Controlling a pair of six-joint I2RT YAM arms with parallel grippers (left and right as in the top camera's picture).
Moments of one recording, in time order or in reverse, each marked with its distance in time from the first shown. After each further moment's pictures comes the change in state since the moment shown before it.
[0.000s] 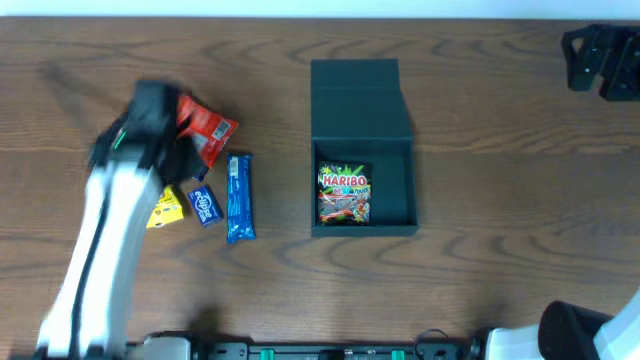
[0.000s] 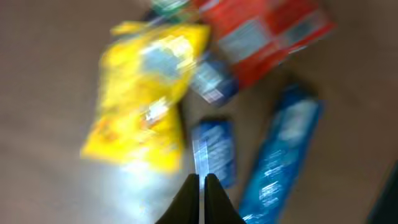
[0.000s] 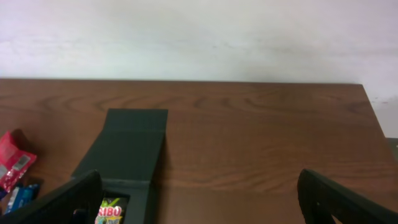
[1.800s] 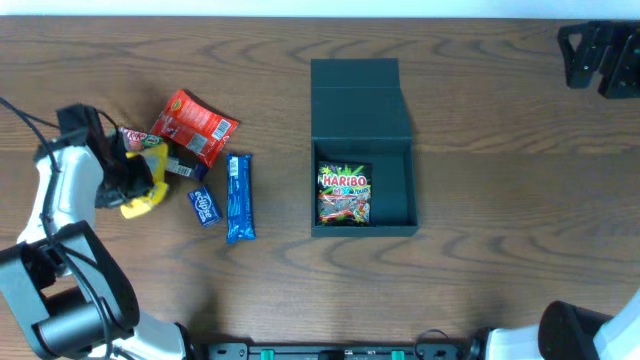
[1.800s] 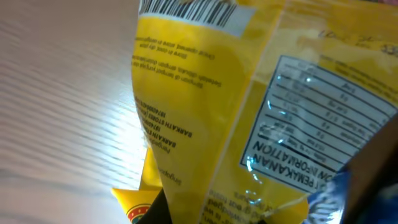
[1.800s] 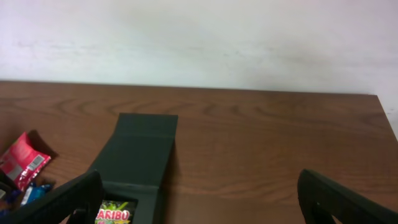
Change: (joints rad) left arm 0.354 0.382 0.074 0.084 0.199 0.340; right arm 0.000 0.000 0.000 0.021 -0.051 0.000
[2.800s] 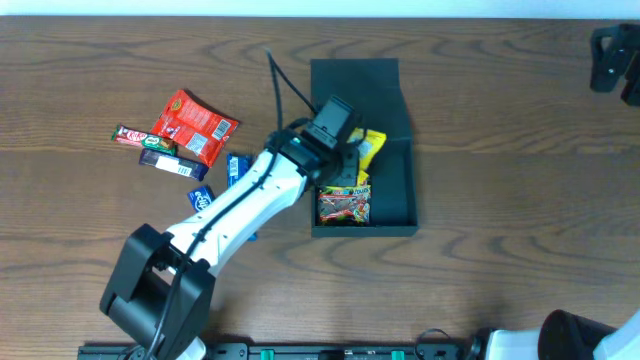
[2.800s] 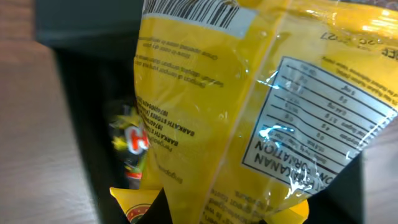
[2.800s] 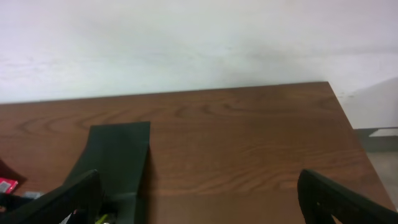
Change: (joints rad) left arm -1.043 0.054 0.143 0.211 0.029 -0.525; right arm -0.049 -0.040 0.000 -0.002 0.107 0.047
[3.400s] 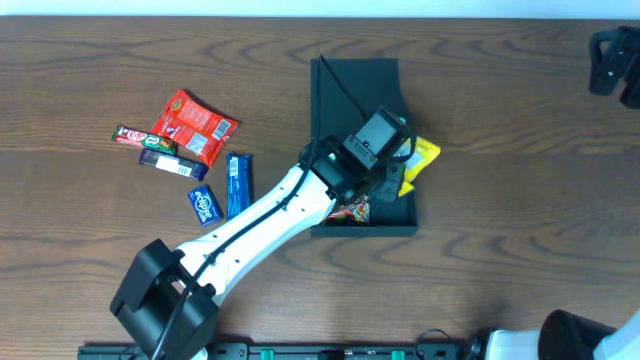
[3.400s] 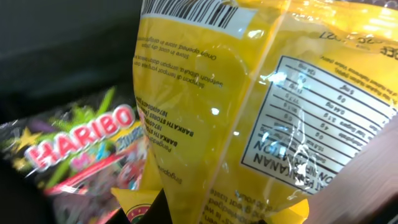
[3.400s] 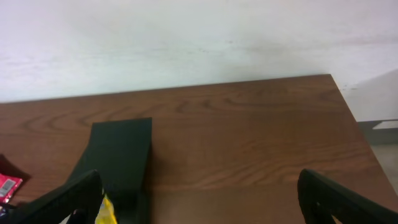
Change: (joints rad) left arm -0.154 0.000 0.115 0.010 0.010 0.047; right arm 0.000 0.000 0.000 -0.022 -0.001 0.012
